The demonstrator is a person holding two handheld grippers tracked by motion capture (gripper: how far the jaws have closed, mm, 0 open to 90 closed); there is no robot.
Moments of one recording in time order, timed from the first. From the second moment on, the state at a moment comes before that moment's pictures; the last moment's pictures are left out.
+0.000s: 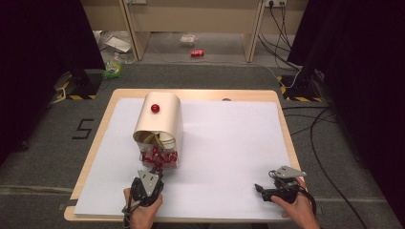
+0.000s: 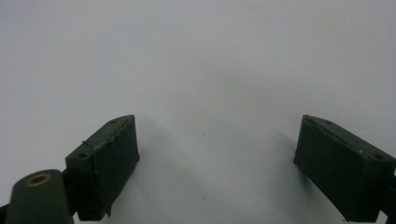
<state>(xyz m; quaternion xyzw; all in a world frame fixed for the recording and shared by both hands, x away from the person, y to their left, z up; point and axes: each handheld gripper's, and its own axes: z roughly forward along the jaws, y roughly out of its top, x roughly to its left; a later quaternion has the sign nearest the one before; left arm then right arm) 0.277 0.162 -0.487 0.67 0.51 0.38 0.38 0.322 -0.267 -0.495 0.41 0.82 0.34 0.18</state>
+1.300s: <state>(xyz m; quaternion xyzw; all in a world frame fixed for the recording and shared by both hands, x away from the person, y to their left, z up) 0.294 0.171 -0.450 0.70 0.46 0.30 0.46 0.322 -0.267 -0.495 0.41 0.82 0.35 0.18</state>
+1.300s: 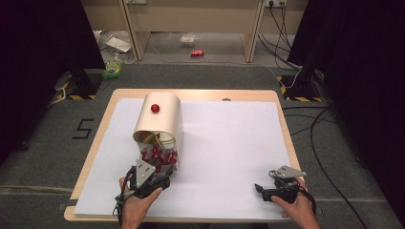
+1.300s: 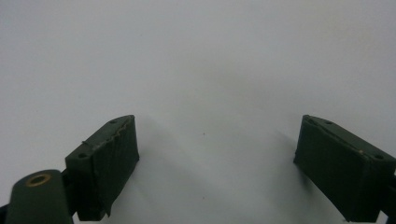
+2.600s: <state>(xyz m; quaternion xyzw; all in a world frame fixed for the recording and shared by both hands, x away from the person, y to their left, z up) 0.271 0.180 -0.454 0.72 0.48 0.24 0.43 0.322 -0.267 -0.495 0.41 0.82 0.35 0.18</state>
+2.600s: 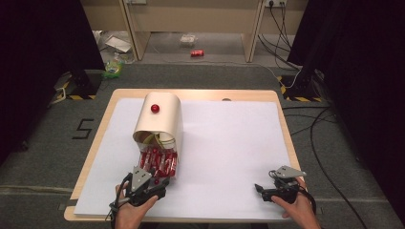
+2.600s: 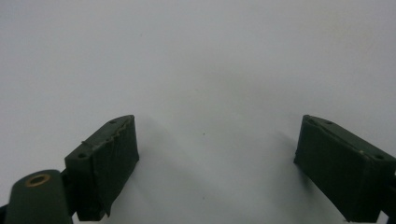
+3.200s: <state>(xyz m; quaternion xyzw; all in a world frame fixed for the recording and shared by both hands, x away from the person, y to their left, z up) 0.257 0.179 -0.458 0.75 0.49 0.20 0.41 0.322 -0.267 -0.495 0.41 0.82 0.35 0.18</state>
